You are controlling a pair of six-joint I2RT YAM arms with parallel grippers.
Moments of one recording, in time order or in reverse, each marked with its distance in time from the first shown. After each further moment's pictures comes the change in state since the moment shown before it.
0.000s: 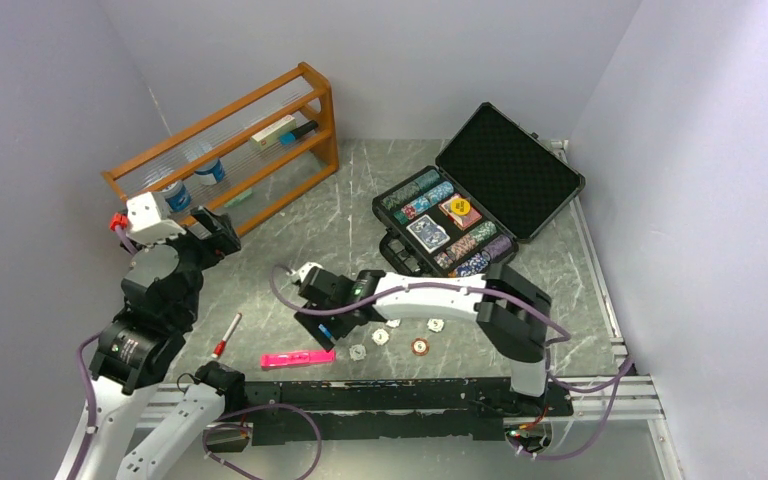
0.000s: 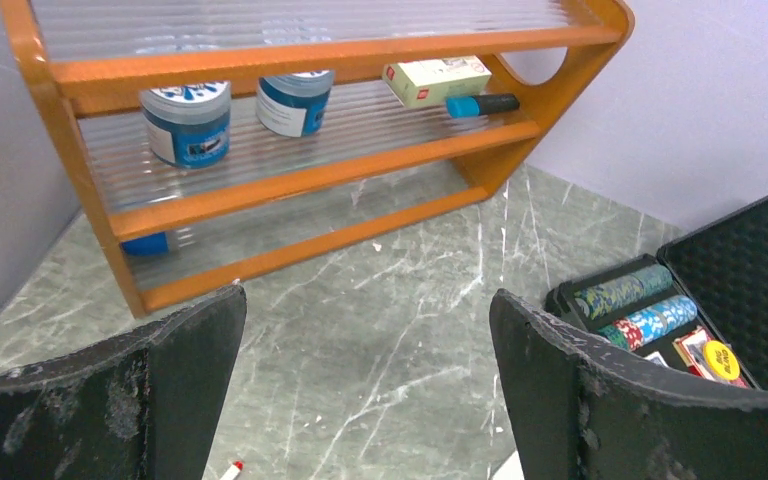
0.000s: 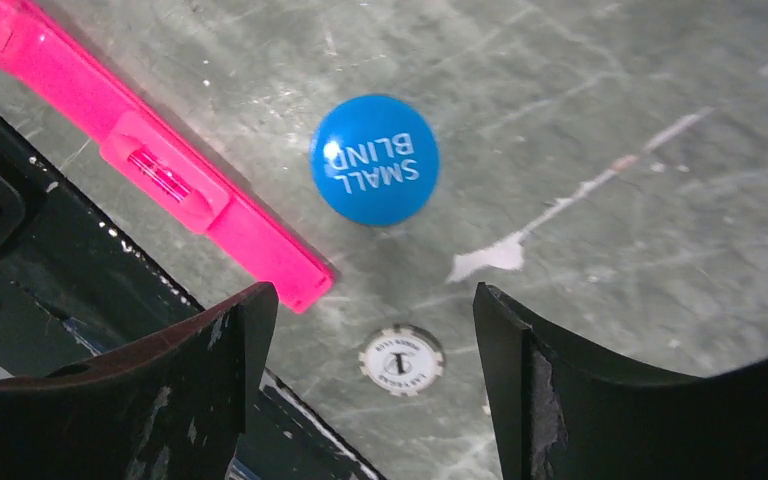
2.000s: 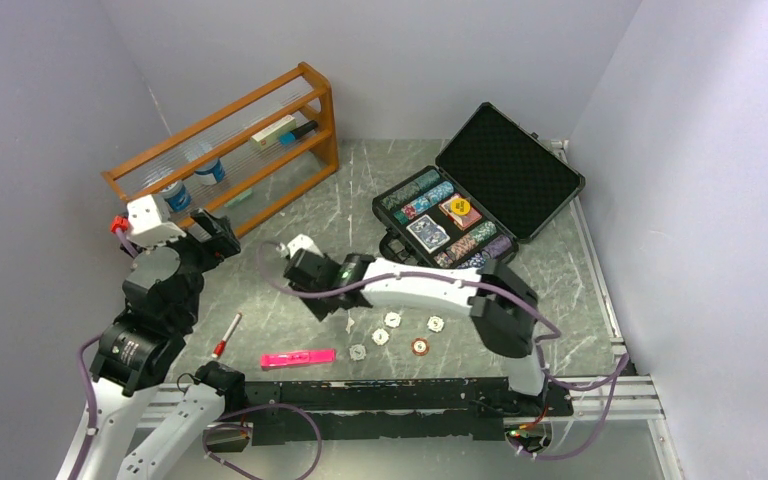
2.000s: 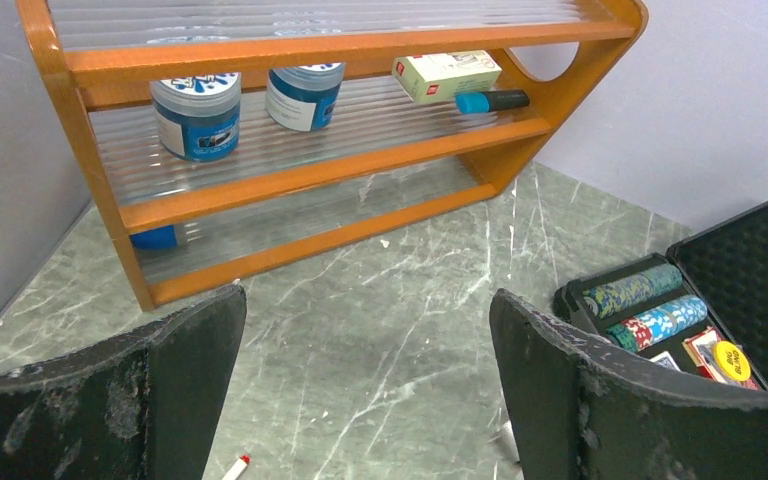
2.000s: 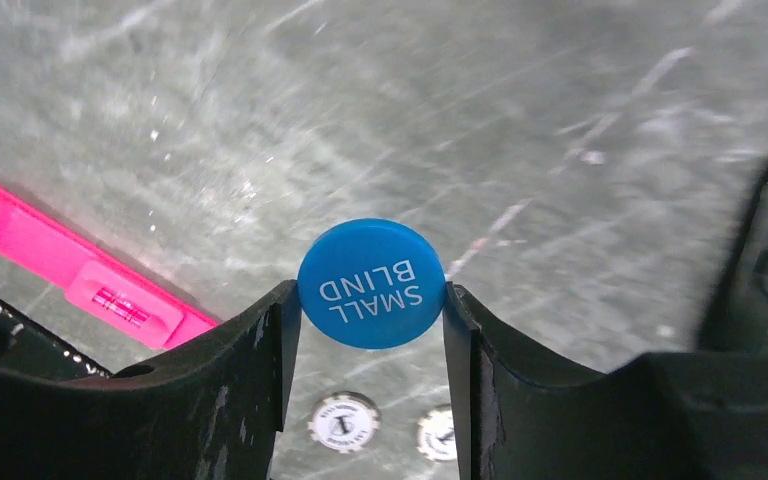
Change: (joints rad) left arm 0.000 -0.019 -0.007 -0.010 -0.025 0.006; right arm 0.016 0.147 0.233 -0.101 0.200 -0.023
